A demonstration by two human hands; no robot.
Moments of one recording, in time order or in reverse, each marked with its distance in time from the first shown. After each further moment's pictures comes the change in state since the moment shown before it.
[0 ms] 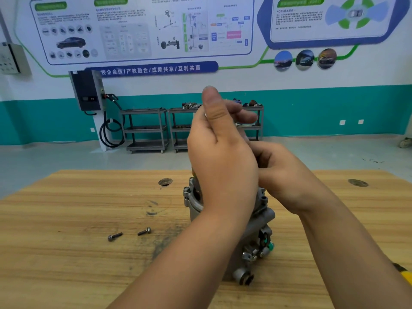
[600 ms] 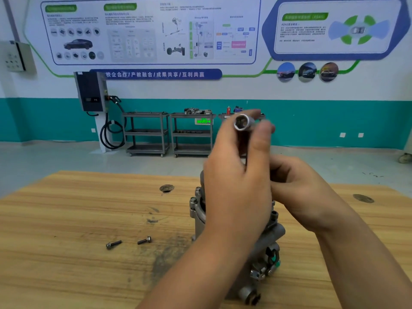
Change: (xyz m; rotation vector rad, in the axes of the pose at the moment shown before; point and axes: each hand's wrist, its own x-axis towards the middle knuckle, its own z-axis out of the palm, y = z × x) left_hand 0.003 -0.012 -0.020 0.156 -0.246 0.134; right_hand 0.000 0.005 -0.006 0.000 -0.004 0.018
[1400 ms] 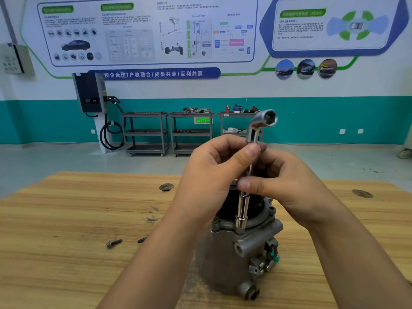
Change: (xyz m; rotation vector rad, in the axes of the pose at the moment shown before) left_hand 0.013 -0.023 -0.033 -0.239 -0.342 -0.299; right_hand -0.001 -0.003 0.005 0.081 0.063 0.031
